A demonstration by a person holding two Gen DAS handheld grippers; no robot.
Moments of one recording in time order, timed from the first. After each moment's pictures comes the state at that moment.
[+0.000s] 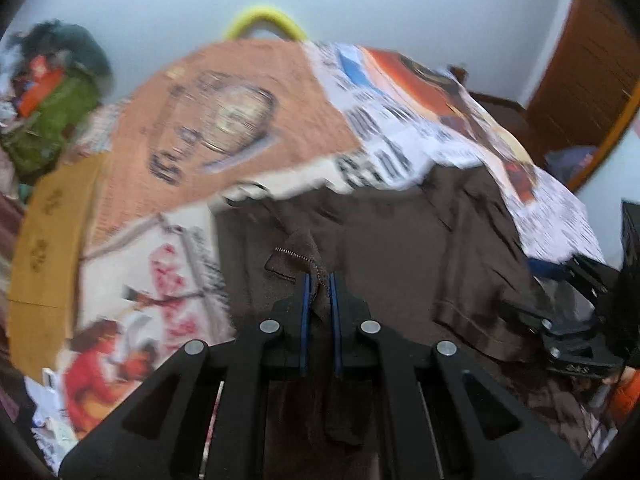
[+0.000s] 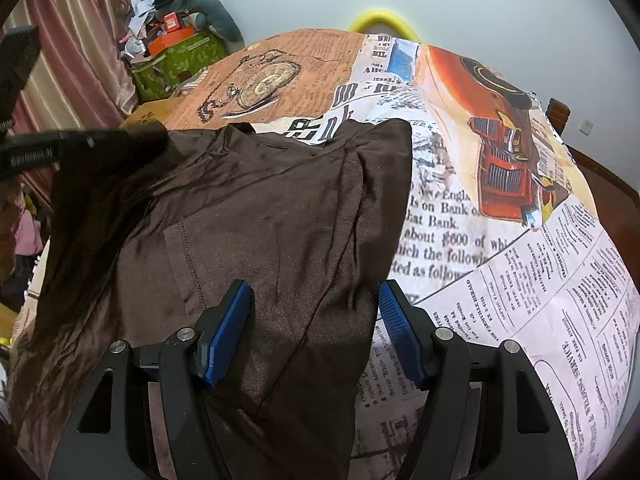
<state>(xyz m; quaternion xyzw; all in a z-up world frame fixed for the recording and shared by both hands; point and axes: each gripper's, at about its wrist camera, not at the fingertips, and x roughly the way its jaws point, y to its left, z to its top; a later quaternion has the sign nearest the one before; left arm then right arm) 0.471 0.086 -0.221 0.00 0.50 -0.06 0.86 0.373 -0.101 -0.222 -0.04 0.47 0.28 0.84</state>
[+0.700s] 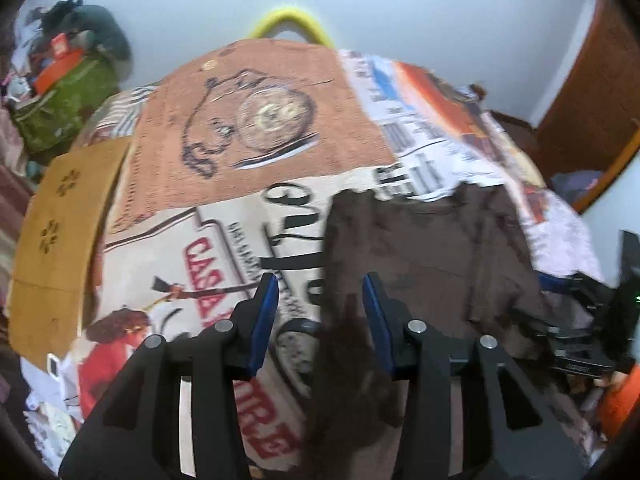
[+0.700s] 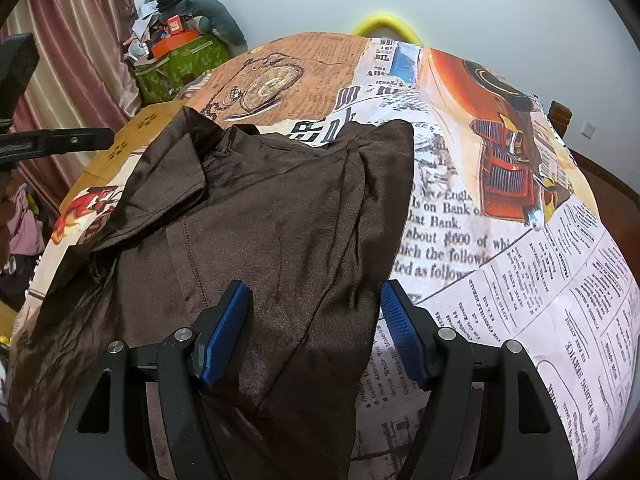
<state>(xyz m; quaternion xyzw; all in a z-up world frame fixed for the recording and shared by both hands) 0.468 0.137 -0.212 -0.02 0.50 -0.01 0.87 0.370 -0.101 -0.223 -0.04 0.46 0.28 0.84</state>
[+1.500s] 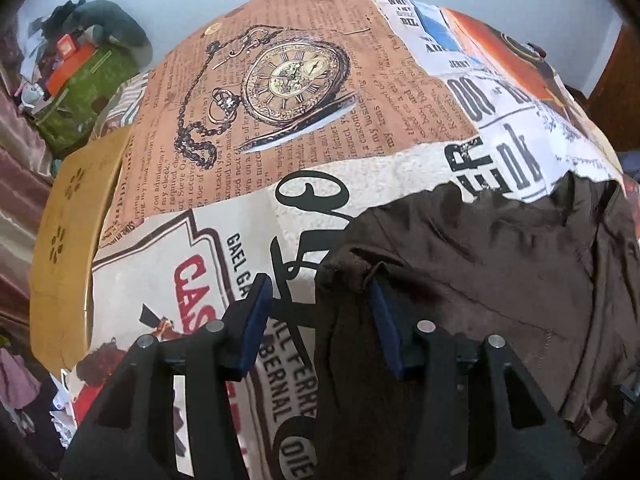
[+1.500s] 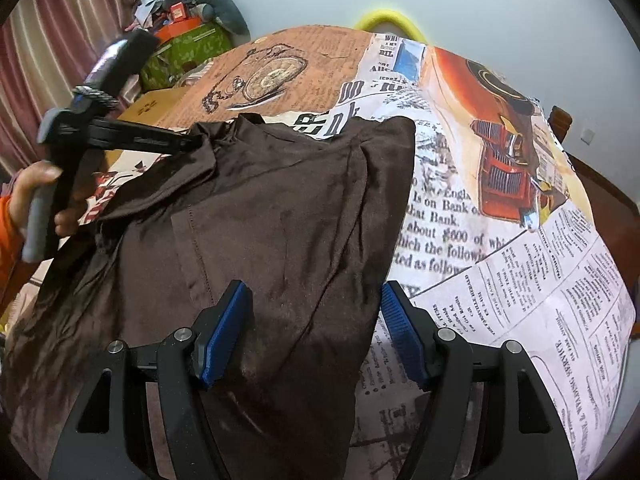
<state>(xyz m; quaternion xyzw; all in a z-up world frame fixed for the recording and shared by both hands) 0.544 0.125 -0.280 0.02 0.54 0.05 0.84 0.367 -0.100 -0.213 -0.06 0.46 0.28 0.84</state>
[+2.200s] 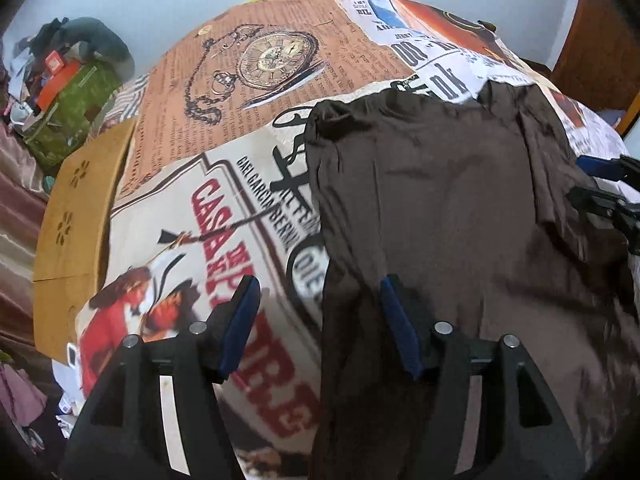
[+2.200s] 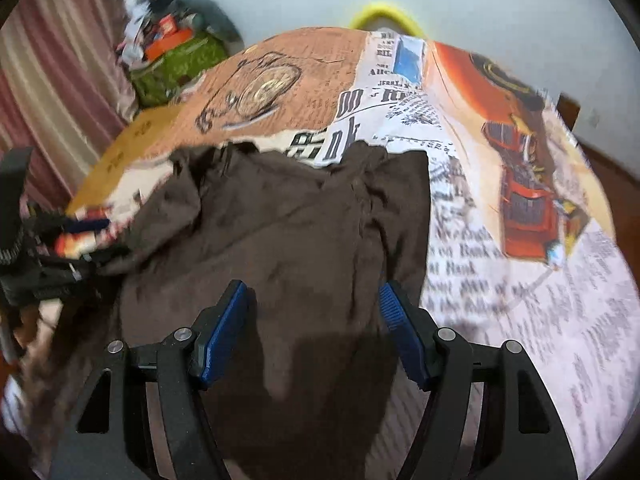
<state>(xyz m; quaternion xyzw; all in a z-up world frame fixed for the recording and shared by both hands) 0.423 0.125 -0.266 0.06 0.53 0.00 0.84 0.381 -0.084 -0.213 -0.06 0.47 0.29 0.83</state>
